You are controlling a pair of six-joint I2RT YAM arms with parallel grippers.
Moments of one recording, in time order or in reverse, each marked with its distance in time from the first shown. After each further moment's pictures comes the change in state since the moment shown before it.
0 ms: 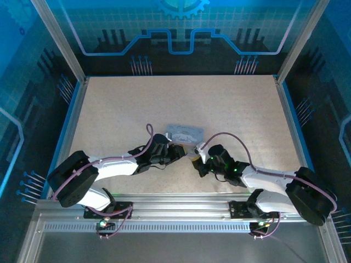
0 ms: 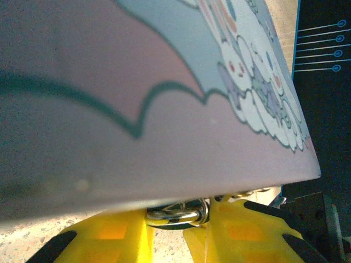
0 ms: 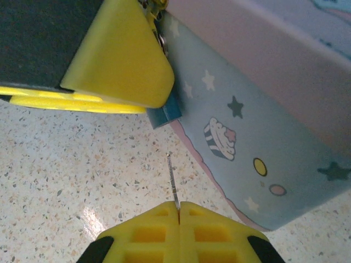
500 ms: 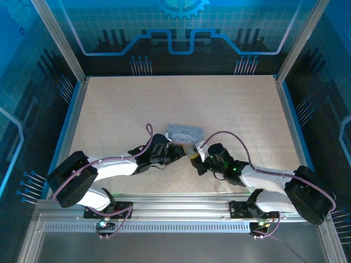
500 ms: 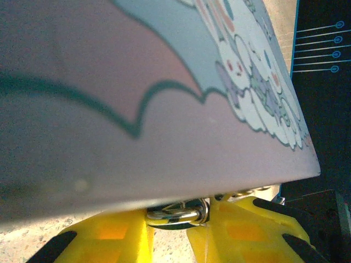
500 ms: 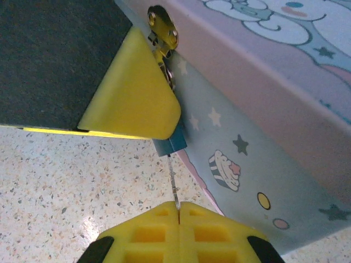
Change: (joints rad) left arm 0.000 -0.005 0.000 -0.003 0.000 -0.003; right arm 0.000 0.013 0.014 0.042 0.000 -0.009
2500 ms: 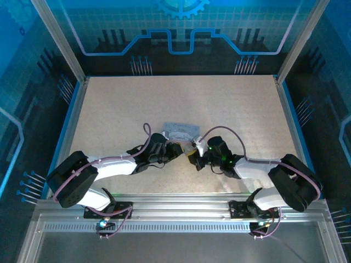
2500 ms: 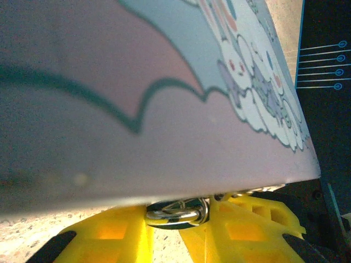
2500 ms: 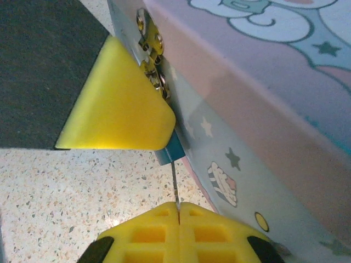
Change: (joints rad) left arm 0.022 -0.001 -0.013 0.010 -0.023 -0.003; right arm -0.117 0.178 0.057 0.121 -0.233 -0.012
